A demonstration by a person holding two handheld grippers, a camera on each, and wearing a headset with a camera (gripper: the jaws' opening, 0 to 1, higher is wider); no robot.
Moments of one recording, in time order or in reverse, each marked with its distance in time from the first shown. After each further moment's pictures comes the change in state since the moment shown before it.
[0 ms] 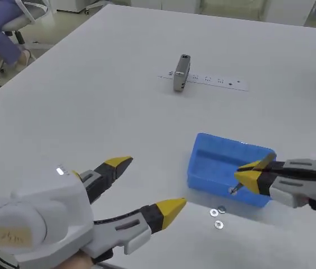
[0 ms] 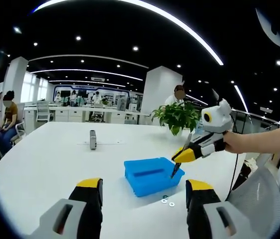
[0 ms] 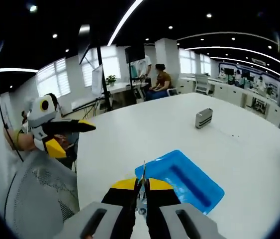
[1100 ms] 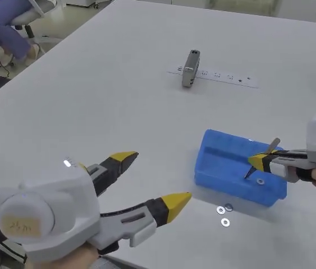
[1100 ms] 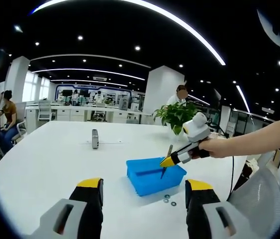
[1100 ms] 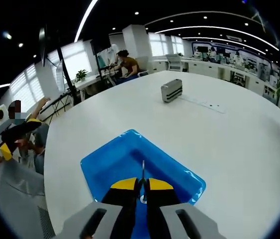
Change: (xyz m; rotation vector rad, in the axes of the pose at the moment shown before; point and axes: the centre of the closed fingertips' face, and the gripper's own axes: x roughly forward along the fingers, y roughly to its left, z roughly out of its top) left arm -0.001 0.005 -0.001 -0.007 0.005 0.016; right arm 0.037 -0.073 -0.046 0.139 0.144 -0.164
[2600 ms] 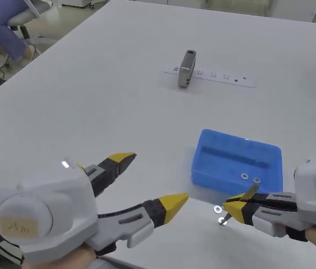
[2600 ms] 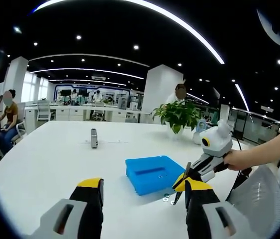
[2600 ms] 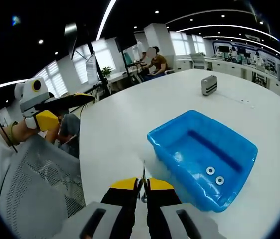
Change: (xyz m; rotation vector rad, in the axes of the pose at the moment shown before) left arm 0.001 -0.002 -0.001 0.009 0.009 -0.007; right arm -0.017 0.100 -0.046 -0.053 0.007 0.206
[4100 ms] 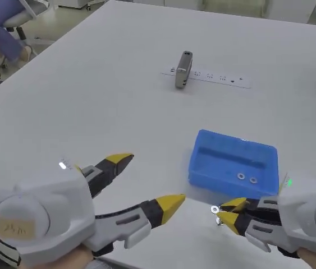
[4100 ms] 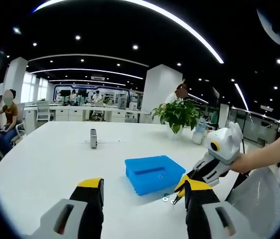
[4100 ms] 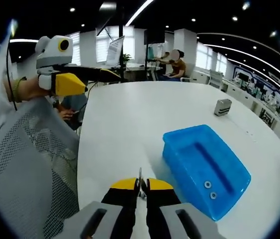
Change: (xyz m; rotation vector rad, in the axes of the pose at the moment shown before) left arm 0.000 -0.002 0.000 0.007 0.002 -0.005; right arm 0.002 0.011 -0.009 -0.311 0.052 -0.047
